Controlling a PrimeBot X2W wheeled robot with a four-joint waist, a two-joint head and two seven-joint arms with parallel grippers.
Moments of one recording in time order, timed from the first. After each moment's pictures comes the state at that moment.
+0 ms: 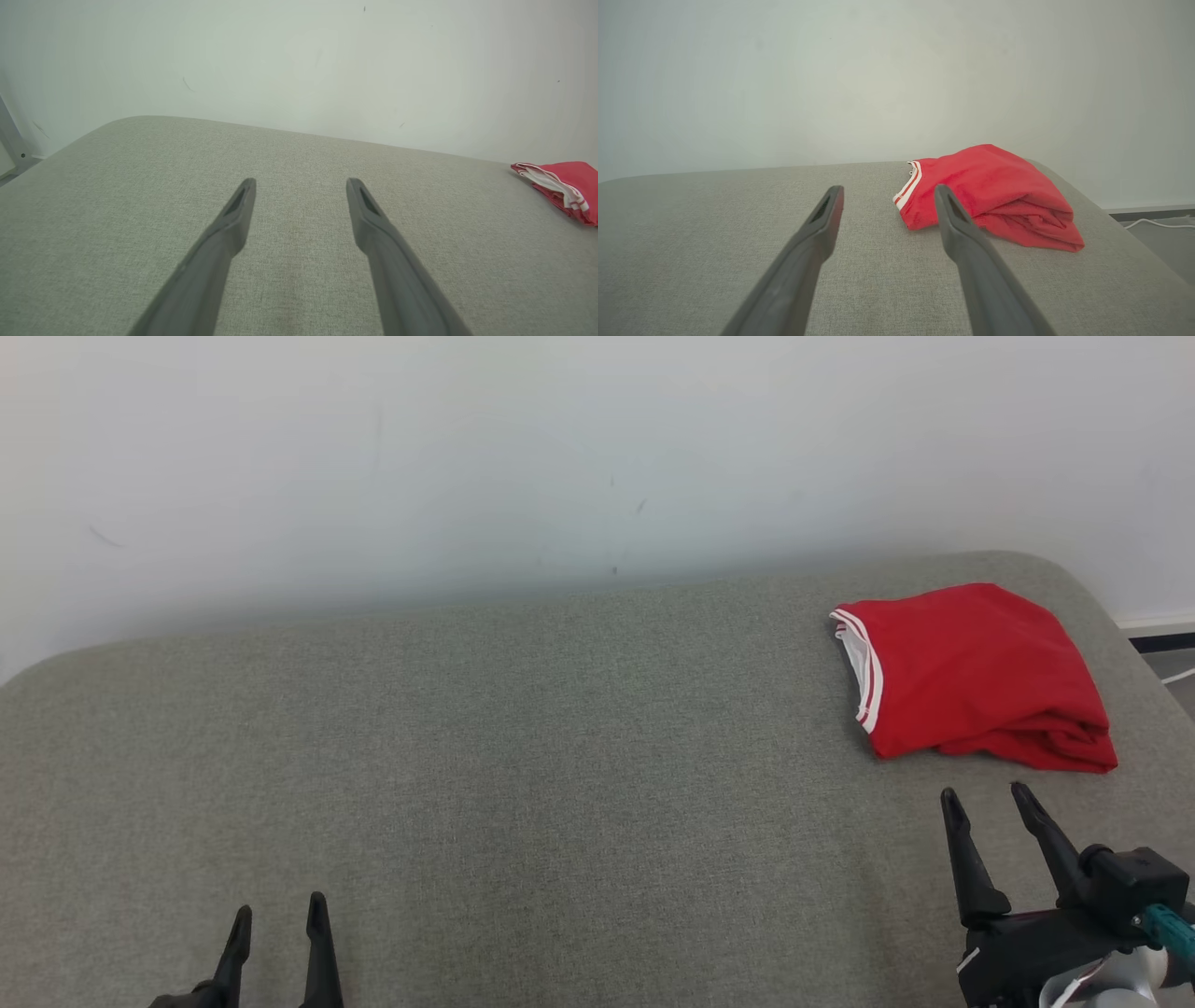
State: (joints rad) left arm 0.05 0.10 -0.17 0.19 -0.25 0.12 -0.24; right arm -0.06 -0.37 0.27 0.19 0.55 -0.12 -0.26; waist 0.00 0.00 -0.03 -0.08
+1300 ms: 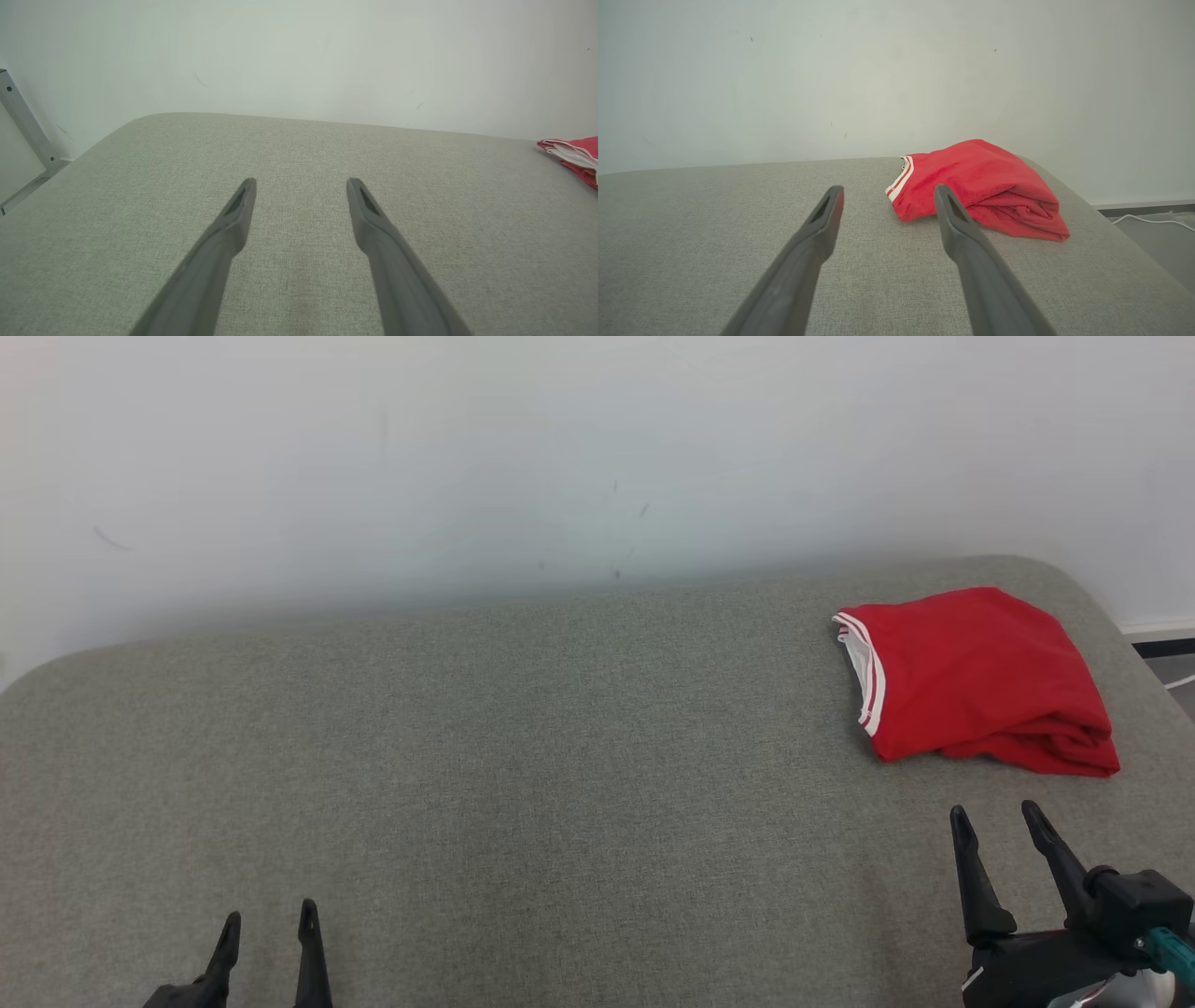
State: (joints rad) left arm 0.06 0.09 -0.13 0.18 -0.16 0.12 -0.15; right arm -0.01 -0.33 0.20 0.17 0.48 -0.12 -0.25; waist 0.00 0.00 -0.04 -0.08
